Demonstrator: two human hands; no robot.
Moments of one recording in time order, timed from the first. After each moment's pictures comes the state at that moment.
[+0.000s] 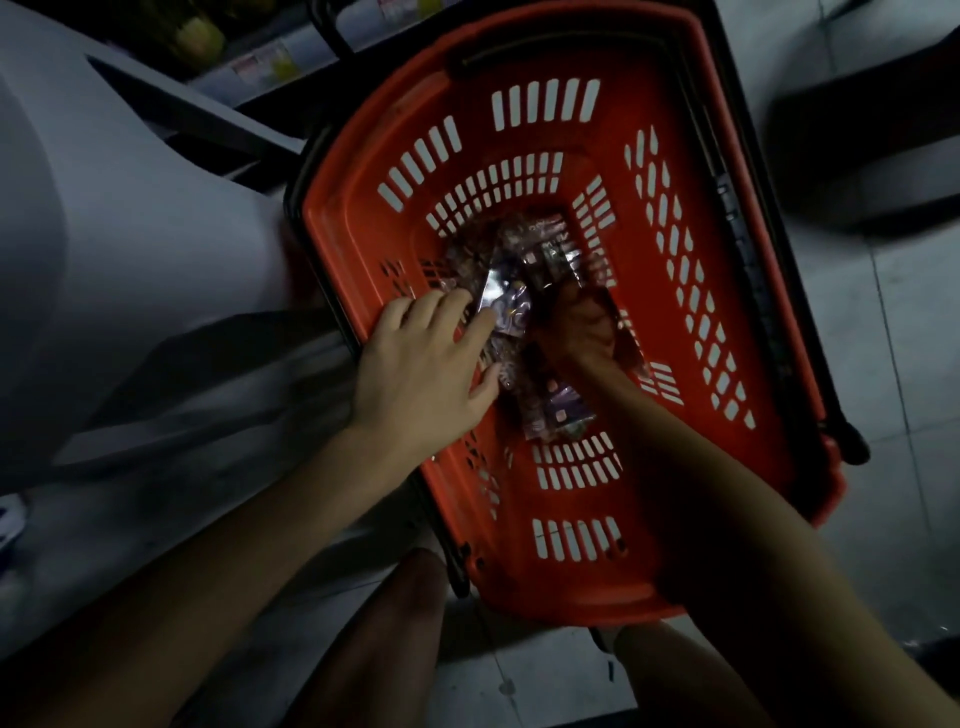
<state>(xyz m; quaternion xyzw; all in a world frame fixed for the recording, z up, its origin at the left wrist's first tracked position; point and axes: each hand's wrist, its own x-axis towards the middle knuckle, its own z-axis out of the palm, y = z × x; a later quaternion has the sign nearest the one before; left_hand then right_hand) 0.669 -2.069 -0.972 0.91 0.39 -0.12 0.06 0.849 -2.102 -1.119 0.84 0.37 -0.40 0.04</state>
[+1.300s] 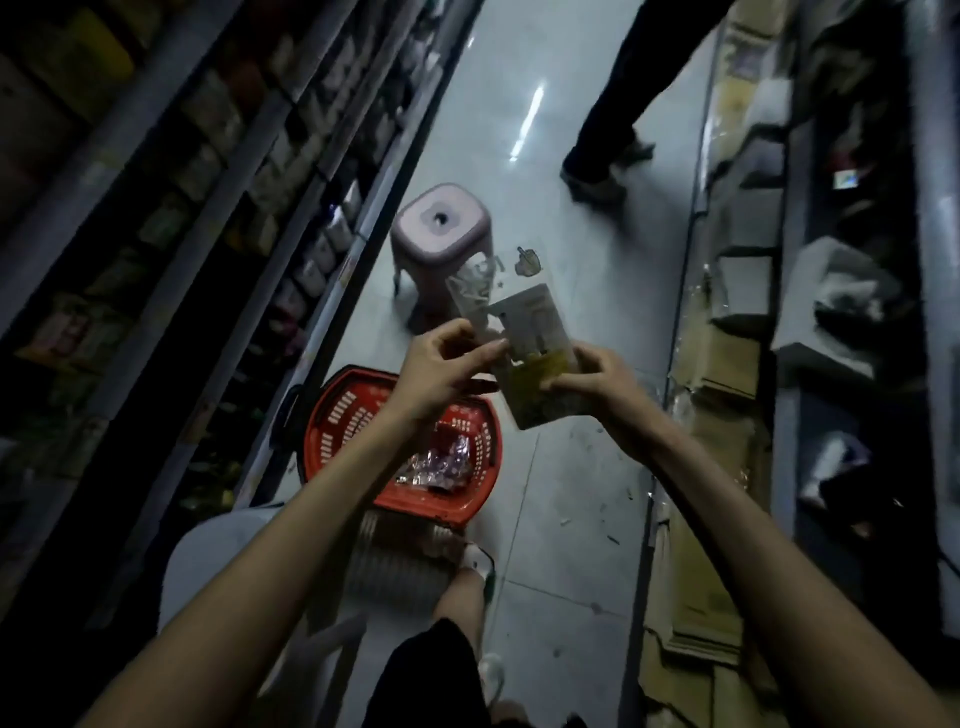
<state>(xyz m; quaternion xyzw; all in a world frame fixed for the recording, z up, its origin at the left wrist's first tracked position) 0.798 -2.180 -0.339 0.65 0.18 -0.10 0.73 0.844 -2.392 -0.332 0.73 0.02 -0.34 -0.60</state>
